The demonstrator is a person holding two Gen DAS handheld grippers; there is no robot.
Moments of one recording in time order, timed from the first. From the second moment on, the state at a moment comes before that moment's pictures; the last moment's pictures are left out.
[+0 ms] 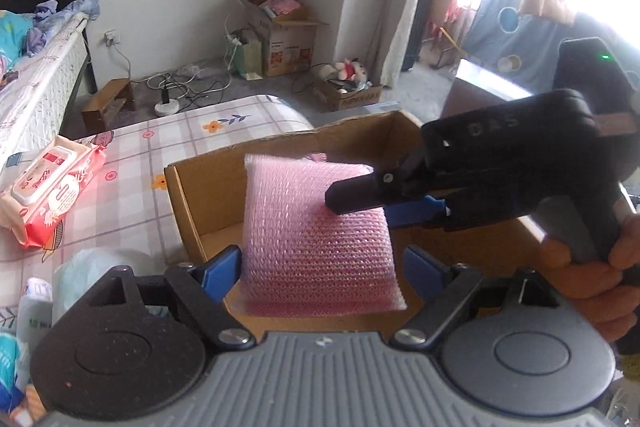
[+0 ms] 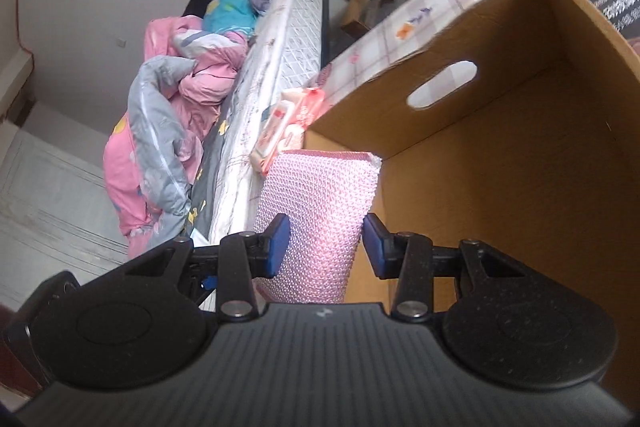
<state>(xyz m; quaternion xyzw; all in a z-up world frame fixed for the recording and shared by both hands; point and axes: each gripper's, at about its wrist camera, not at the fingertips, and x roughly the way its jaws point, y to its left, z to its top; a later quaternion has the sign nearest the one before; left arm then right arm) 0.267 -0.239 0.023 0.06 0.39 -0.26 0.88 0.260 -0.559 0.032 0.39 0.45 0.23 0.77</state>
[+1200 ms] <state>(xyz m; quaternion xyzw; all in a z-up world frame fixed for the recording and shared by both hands) 0.195 -0.056 0.025 -0.03 0.37 -0.15 0.92 0.355 -0.444 -0.042 0.08 0.52 0.24 0.81</state>
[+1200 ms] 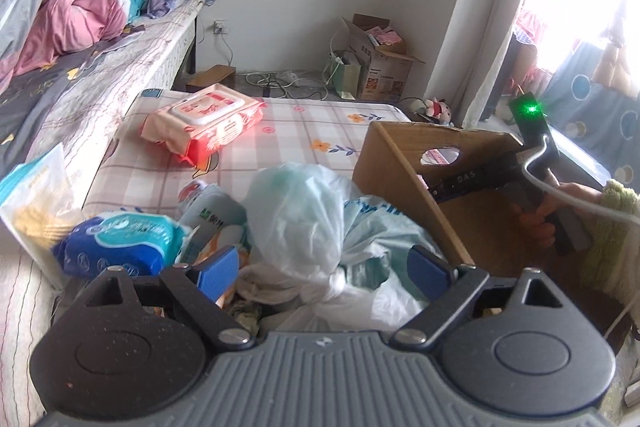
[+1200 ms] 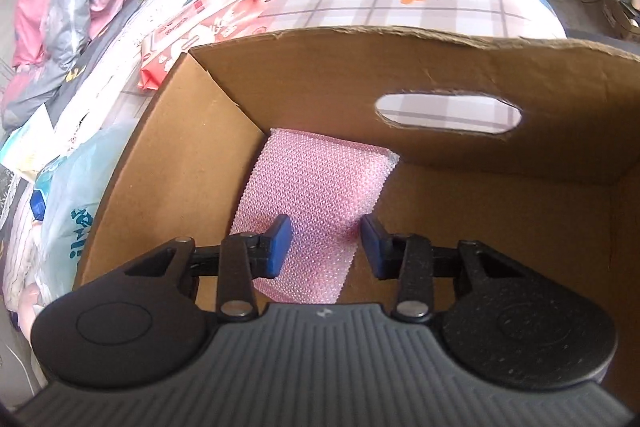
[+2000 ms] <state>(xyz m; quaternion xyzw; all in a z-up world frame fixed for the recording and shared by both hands) 0.106 0.011 0.031 -0.03 0.34 -0.06 0.94 0.298 -0.478 0.035 0.14 0.44 0.20 0.86</state>
